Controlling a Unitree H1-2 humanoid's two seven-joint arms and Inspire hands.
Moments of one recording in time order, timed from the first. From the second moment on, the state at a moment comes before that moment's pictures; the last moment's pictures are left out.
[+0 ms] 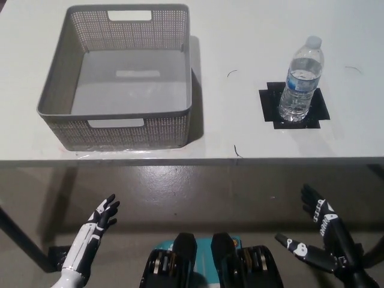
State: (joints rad) left_arm 0.03 0.18 -0.03 0.07 0.03 -0.13 -0.07; right_arm 0.03 -0.12 0.02 0.03 0.03 -0.21 0.14
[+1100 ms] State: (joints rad) left_arm 0.04 0.18 -0.03 0.06 0.03 -0.14 -0.08; right_arm -0.52 -0.20 -0.15 0.19 -0.06 -0.04 0.01
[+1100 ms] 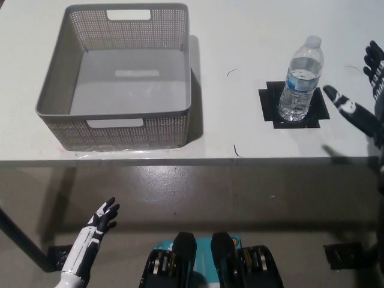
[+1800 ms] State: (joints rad) left_arm 0.04 0.18 -0.03 0.06 0.03 -0.14 -0.08; right_arm -0.78 -0.19 -0.07 0.71 -0.10 0.00 -0.04
